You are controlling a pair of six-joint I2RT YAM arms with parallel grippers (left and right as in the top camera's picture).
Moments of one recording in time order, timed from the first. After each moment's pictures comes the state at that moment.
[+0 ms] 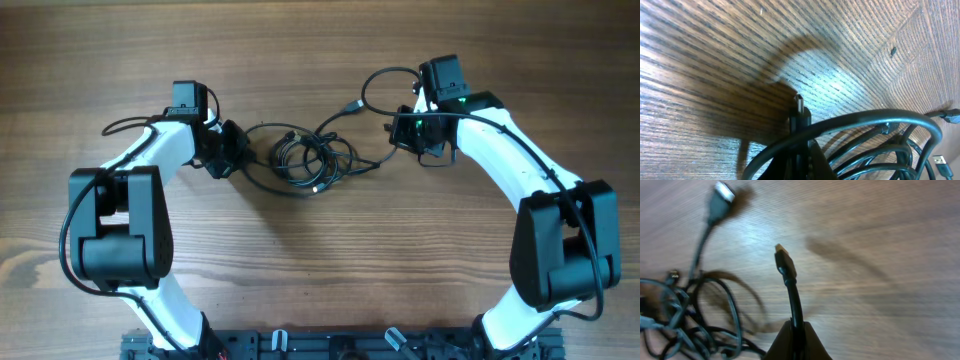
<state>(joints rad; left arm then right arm) 0.01 1.95 1.13 -0.52 0.44 -0.73 0.23 1.84 1.25 -0.66 -0.23 0.52</state>
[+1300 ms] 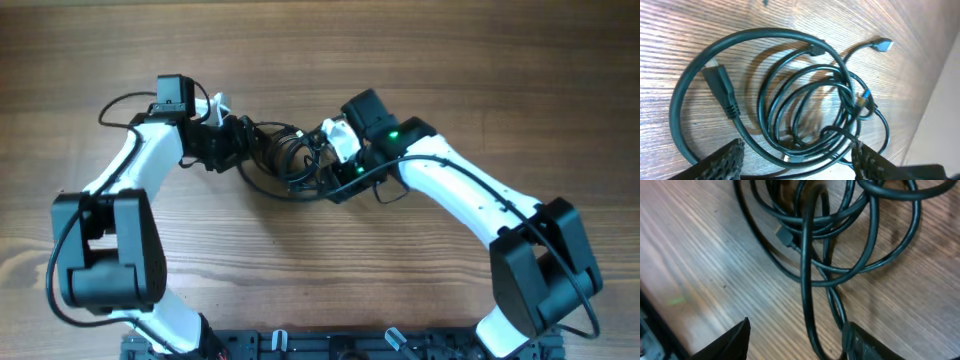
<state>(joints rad) 0.03 1.83 1.14 -0.60 0.66 -0.35 0.57 1.79 1.23 -0.70 -0.39 0.03</state>
